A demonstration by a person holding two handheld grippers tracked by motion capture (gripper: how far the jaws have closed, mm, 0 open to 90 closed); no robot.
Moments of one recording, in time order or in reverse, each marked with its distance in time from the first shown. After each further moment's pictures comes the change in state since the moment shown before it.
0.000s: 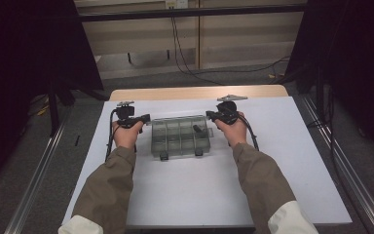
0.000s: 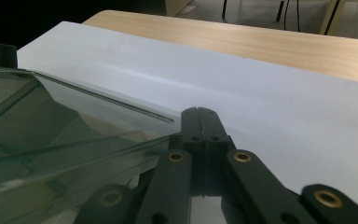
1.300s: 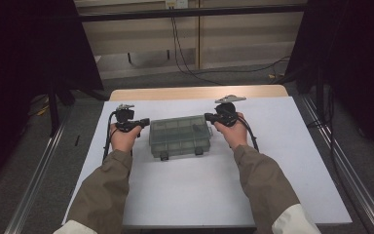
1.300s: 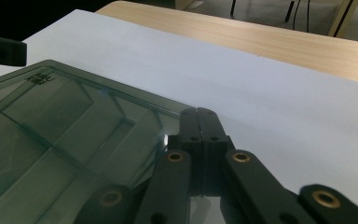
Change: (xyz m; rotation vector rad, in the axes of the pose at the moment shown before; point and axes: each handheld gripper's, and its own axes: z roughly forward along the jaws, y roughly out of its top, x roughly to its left) left arm -0.001 -0.006 -0.012 0.043 -0.020 0.082; right arm 0.011 0.001 -0.008 0.020 0.022 -0.060
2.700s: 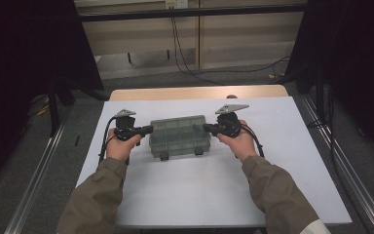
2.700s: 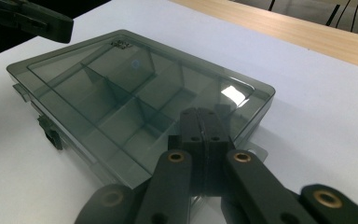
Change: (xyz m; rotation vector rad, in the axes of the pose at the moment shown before) left arm -0.022 -0.012 -0.031 0.024 -0.127 0.108; right arm 0.027 -0.012 -0.038 0.041 0.125 -0.108
